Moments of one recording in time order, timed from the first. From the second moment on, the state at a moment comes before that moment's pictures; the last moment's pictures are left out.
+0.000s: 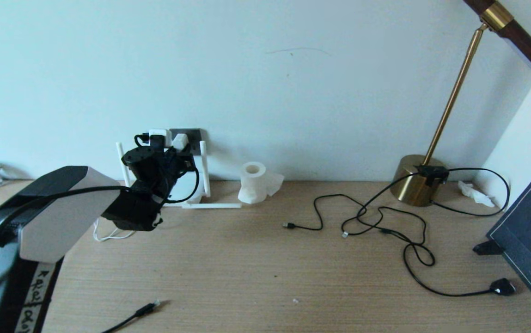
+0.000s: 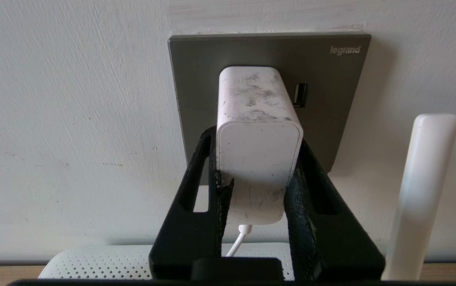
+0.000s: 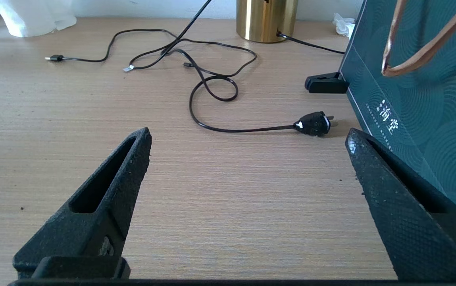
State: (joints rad) left arm -0.12 2.47 -1.52 -1.20 0.08 0.09; right arm 0.00 0.00 0.00 0.00 -0.01 0.01
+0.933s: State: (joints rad) left arm -0.12 2.51 -1.57 -1.17 0.13 0.09; right arm 0.00 0.00 0.00 0.00 -0.01 0.01
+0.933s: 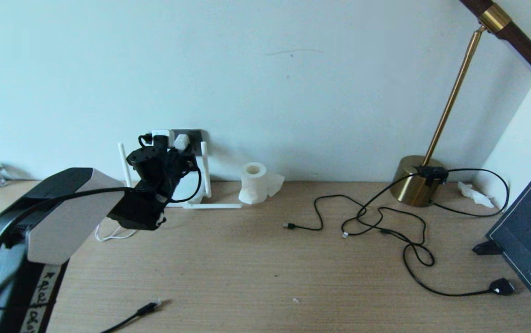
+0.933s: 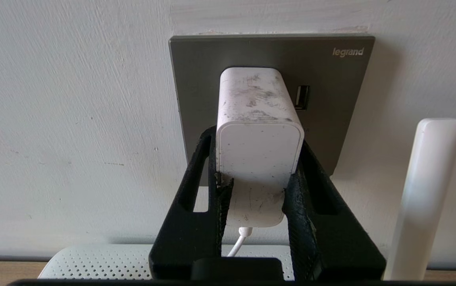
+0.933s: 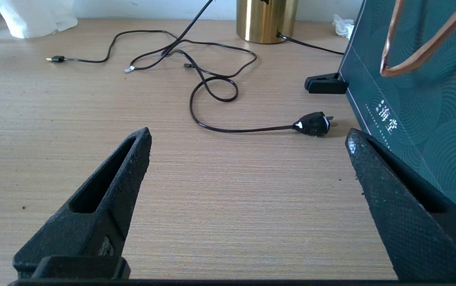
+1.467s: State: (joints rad) left arm -0.12 2.51 -1.57 -1.17 0.13 0.09; right arm 0.00 0.00 0.00 0.00 -0.01 0.01
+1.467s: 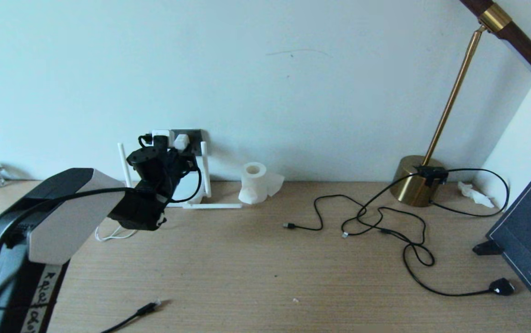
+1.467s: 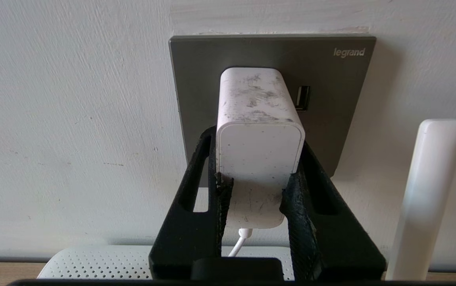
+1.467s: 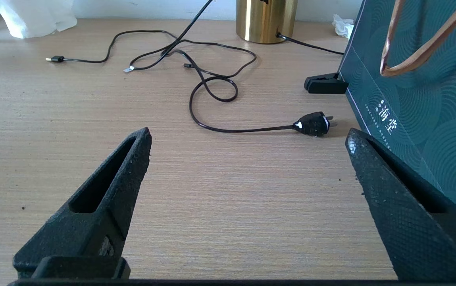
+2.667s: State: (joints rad) left arm -0.13 2.47 -1.47 -1.19 0.12 0.09; right arm 0.00 0.00 0.00 0.00 -0.01 0.01
